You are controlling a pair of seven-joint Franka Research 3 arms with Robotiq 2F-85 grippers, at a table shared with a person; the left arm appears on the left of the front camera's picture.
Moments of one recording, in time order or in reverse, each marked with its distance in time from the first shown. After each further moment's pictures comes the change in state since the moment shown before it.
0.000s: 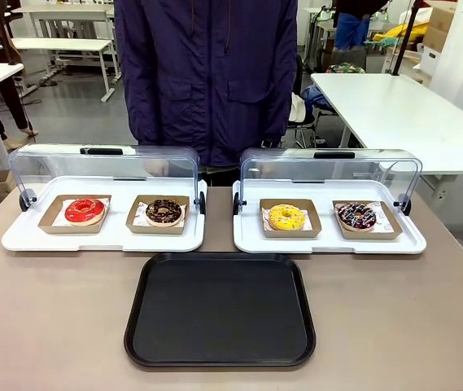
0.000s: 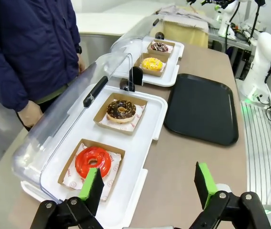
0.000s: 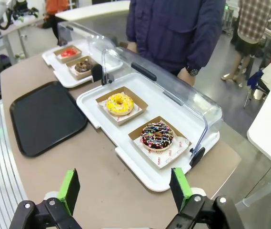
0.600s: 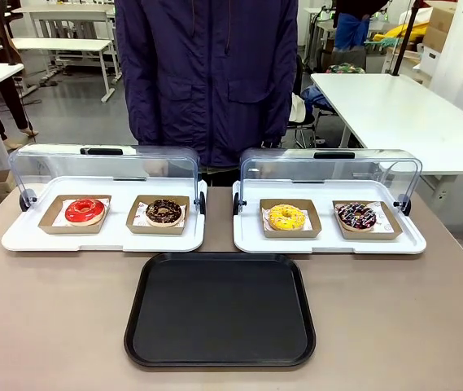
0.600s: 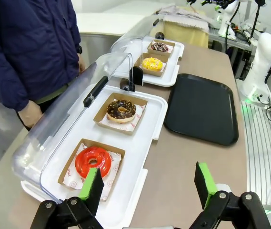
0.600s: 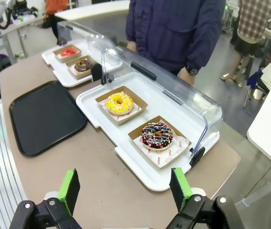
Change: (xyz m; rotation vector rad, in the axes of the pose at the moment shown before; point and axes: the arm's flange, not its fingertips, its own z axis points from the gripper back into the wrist) left arm 0.000 0.000 0.000 0.001 0.000 0.000; right arm -0.001 0.000 -0.001 -0.002 0.002 0.001
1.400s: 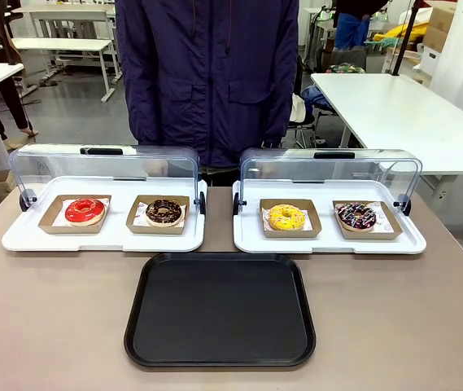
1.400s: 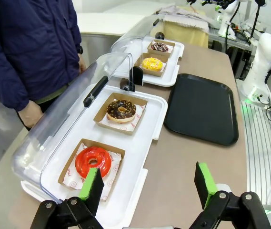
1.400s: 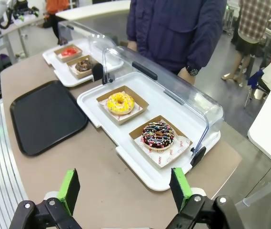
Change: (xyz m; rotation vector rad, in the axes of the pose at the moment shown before) left arm 0.000 0.000 0.000 0.000 0.000 0.000; right arm -0.001 0.001 0.000 0.004 0.001 -0.001
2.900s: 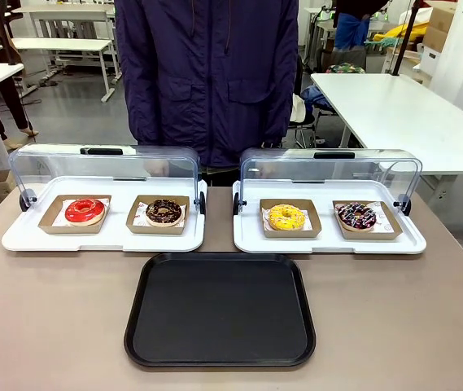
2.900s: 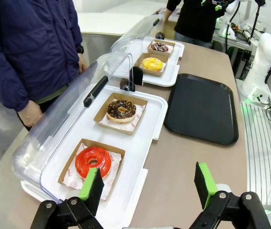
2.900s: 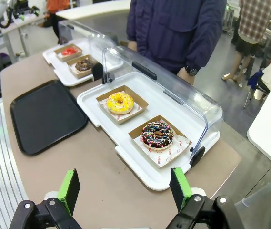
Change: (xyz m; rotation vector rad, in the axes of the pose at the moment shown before) left arm 0.000 0.000 0.000 0.000 0.000 0.000; right arm 0.001 -0.001 0.002 0.000 0.002 0.005
